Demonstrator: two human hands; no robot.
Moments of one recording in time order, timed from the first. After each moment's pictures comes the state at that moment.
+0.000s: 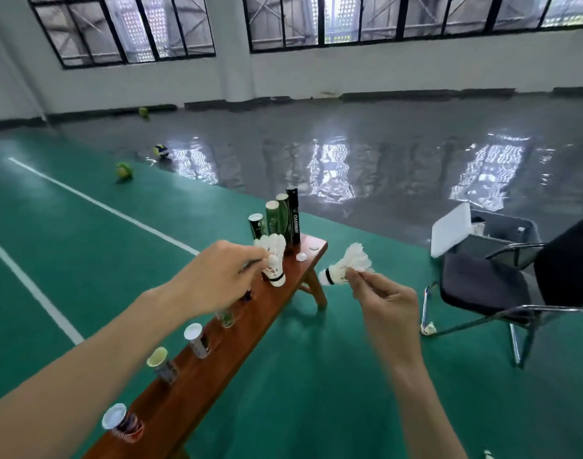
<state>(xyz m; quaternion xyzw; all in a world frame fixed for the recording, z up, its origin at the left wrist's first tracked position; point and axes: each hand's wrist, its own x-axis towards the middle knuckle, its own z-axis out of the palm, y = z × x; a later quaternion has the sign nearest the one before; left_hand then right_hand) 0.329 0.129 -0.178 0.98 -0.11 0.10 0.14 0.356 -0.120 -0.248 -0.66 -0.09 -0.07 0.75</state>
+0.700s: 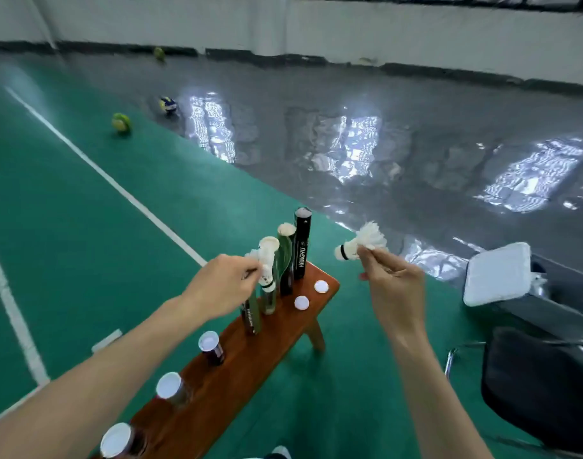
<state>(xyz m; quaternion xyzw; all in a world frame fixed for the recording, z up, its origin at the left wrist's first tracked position) 0.786 0.293 -0.304 0.96 0.10 0.06 0.26 0.871 0.035 -0.296 -0.71 -0.06 -0.03 0.70</state>
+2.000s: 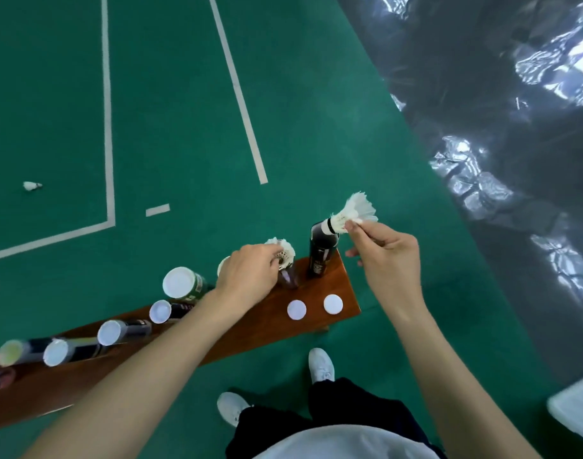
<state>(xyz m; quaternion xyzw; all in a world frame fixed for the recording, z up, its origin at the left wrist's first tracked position) 1.154 0.312 -0.452 0.86 0.47 -0.09 0.20 1.335 0.190 -0.433 -0.72 -0.22 0.32 0.58</state>
